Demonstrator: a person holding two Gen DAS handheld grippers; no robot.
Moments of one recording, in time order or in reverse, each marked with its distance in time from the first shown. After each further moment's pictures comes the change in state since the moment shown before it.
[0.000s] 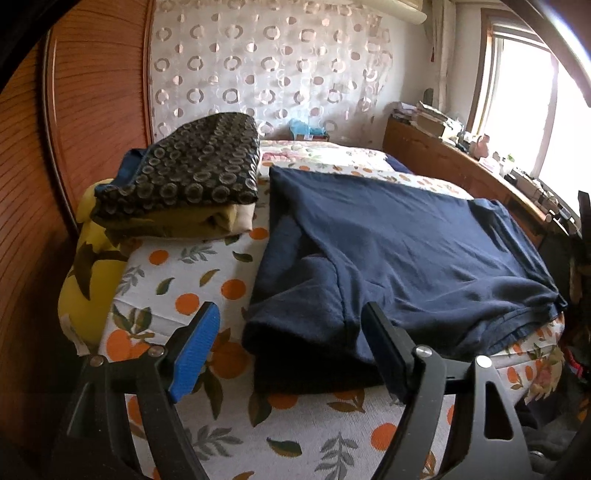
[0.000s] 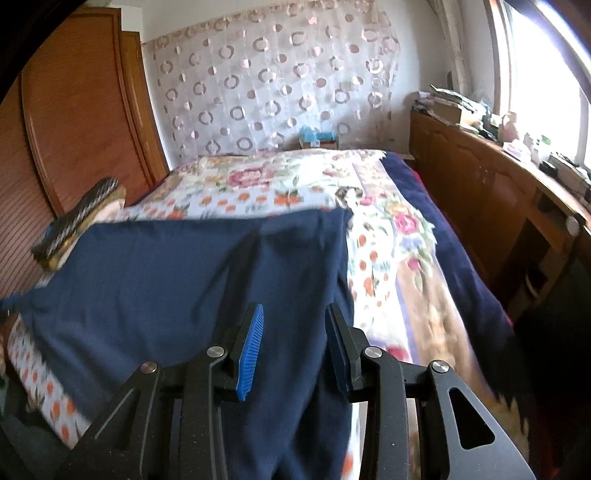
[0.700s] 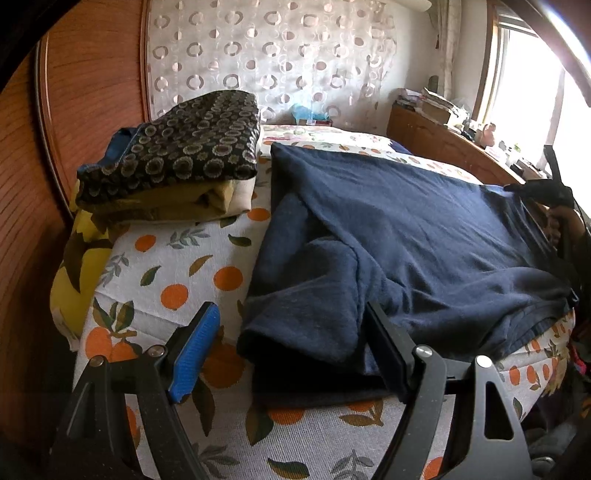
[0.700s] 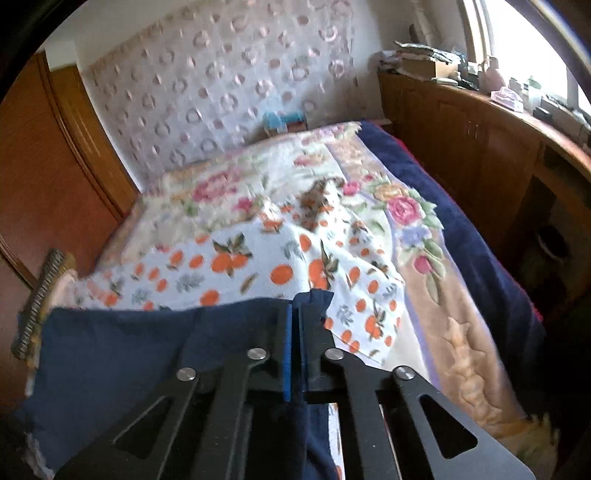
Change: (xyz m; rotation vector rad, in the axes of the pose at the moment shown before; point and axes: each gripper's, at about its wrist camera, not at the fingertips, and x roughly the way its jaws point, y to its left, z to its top) left arm 0.027 0.004 -0.006 -0.012 0.055 0.004; right arm 0.113 -0.041 0.073 0.232 0.058 -0.009
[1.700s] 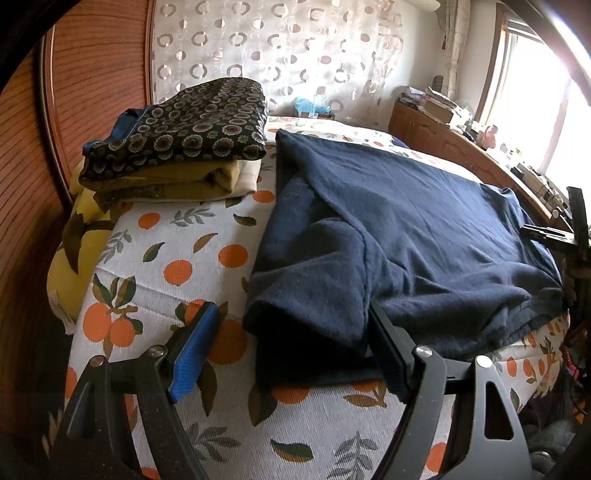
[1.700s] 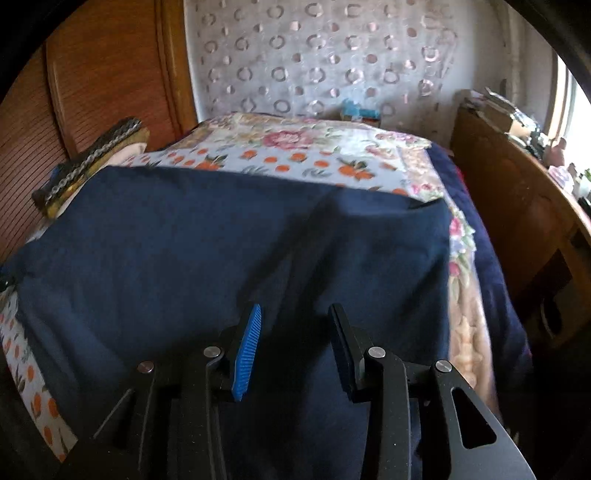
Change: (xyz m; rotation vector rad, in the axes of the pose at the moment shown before) left arm -0.004 0.001 -0.008 -0.027 0.024 -0.003; right arm -0.063 0.069 -0.135 -0.407 0.094 0.052
